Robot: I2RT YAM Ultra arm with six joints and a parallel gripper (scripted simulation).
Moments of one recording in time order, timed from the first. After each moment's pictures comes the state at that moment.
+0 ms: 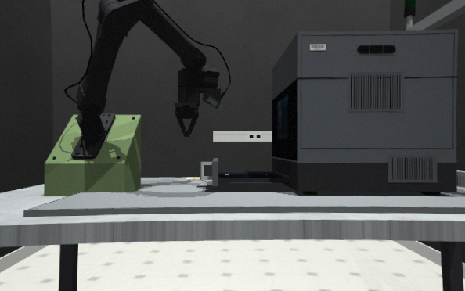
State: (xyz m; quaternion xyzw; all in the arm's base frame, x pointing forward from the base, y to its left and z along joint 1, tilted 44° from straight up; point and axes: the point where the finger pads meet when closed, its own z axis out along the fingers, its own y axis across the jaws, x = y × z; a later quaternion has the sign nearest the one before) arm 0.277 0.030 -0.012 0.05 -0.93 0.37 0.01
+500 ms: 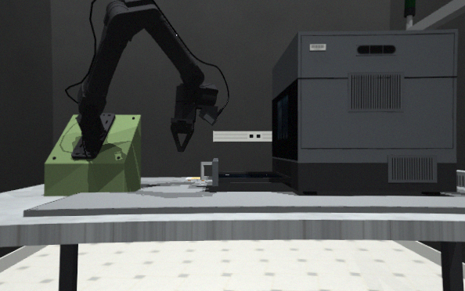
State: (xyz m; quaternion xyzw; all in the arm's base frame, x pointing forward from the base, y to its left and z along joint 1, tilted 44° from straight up) arm 0.261 -0.009 -0.043 0.04 -0.92 0.38 0.05
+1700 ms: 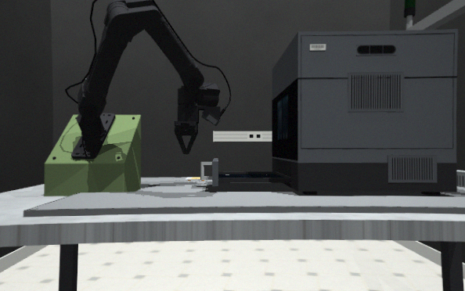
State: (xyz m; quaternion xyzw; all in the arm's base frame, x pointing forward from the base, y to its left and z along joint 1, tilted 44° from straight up) arm 0.276 -0.009 -0.051 0.05 -0.93 0.37 0.02
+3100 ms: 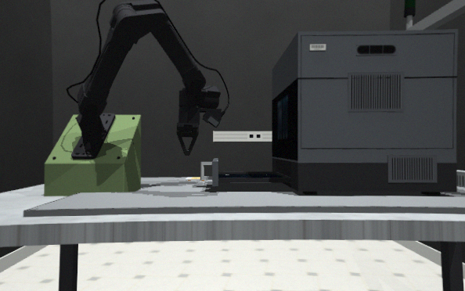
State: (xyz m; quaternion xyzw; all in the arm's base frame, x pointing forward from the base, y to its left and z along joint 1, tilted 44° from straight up) arm 0.276 -0.001 -0.065 0.10 -0.92 0.37 0.04
